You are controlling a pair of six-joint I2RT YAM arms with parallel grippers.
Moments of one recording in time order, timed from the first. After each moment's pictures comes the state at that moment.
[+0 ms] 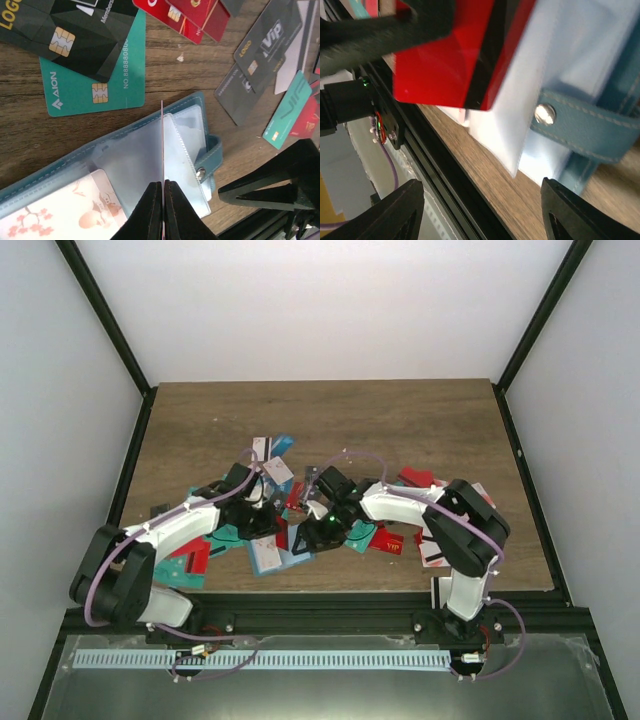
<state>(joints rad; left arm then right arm) -0.47 1.39 0.73 -0.50 0.43 -0.65 0.82 1.80 1.06 -0.45 -0.74 0.44</state>
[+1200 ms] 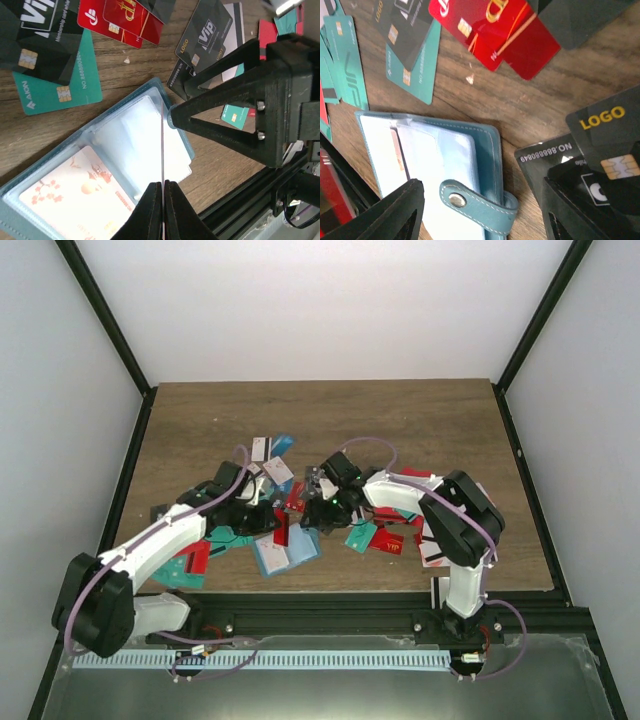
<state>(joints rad) -0.47 1.27 0.74 -0.55 0.48 -0.54 0.73 1.87 1.14 -0.42 -0.50 0.54</state>
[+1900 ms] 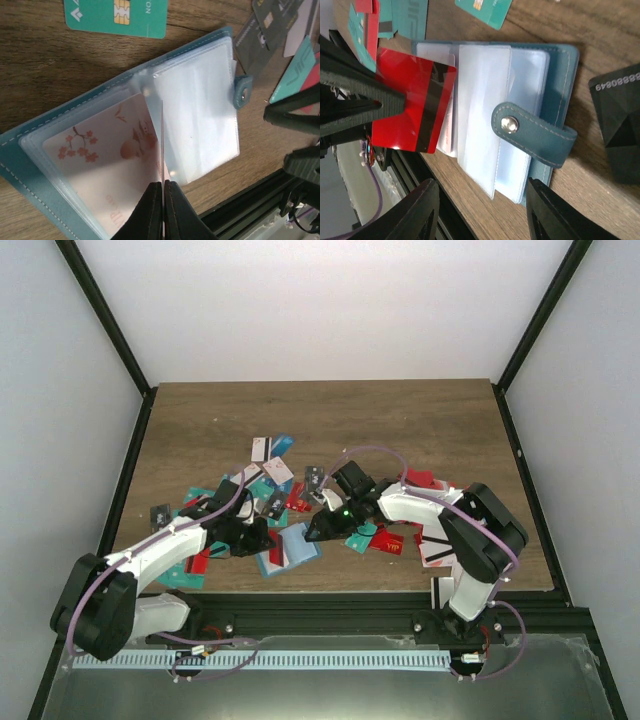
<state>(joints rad) -0.47 1.21 0.58 -0.53 0.48 -0.67 0.73 1.72 0.97 -0.33 -0.68 0.42</state>
